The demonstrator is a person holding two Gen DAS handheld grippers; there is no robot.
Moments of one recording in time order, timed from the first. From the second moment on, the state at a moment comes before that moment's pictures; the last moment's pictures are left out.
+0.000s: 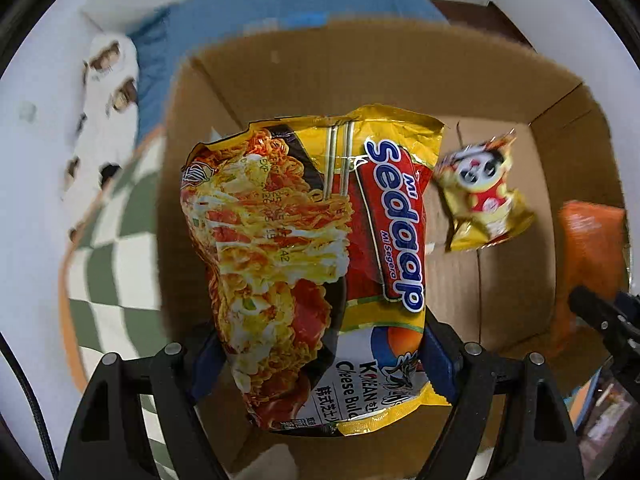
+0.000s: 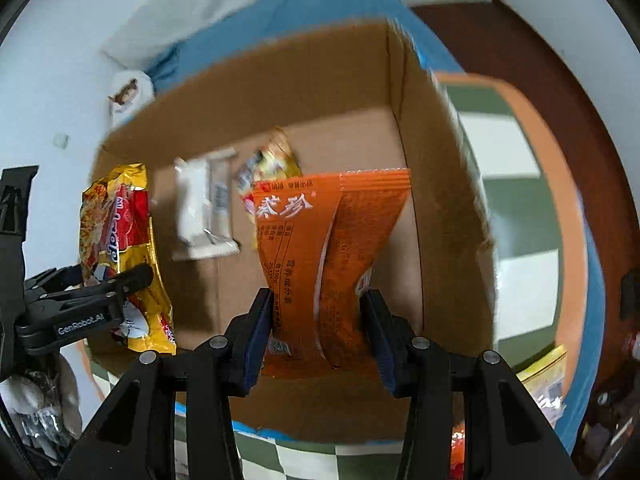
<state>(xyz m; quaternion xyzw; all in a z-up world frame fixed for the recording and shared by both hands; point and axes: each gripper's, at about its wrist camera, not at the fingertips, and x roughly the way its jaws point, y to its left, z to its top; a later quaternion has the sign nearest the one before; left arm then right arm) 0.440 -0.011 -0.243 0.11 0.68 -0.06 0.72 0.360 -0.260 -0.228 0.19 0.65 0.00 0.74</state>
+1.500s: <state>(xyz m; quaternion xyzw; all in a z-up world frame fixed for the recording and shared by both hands) 0.256 -0.002 -0.068 0.04 0.46 -0.05 0.89 0.226 -0.215 -0.069 0.08 0.48 -0.03 0.87</state>
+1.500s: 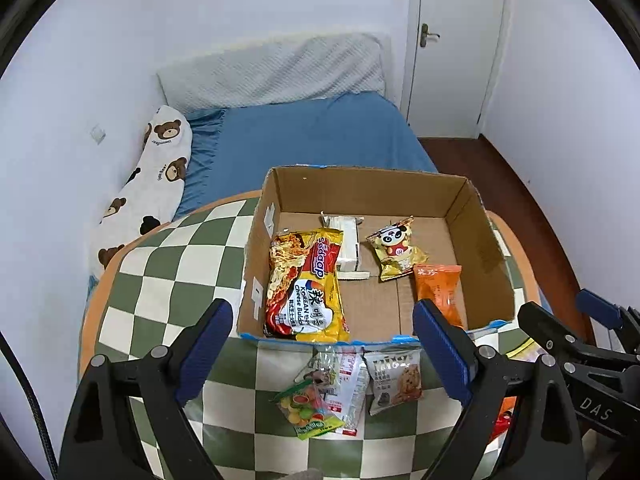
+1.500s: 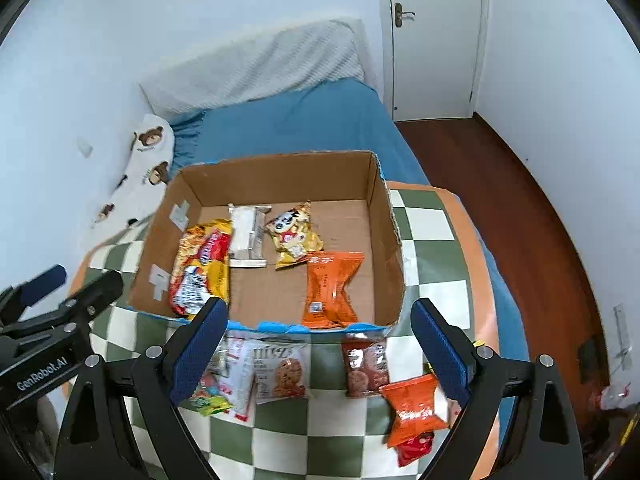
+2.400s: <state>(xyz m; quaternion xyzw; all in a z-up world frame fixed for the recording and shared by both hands) 0.265 0.059 -0.313 -0.10 0.71 0.05 0.69 0.242 -0.183 -0.282 0.14 0.63 0.05 0.76</state>
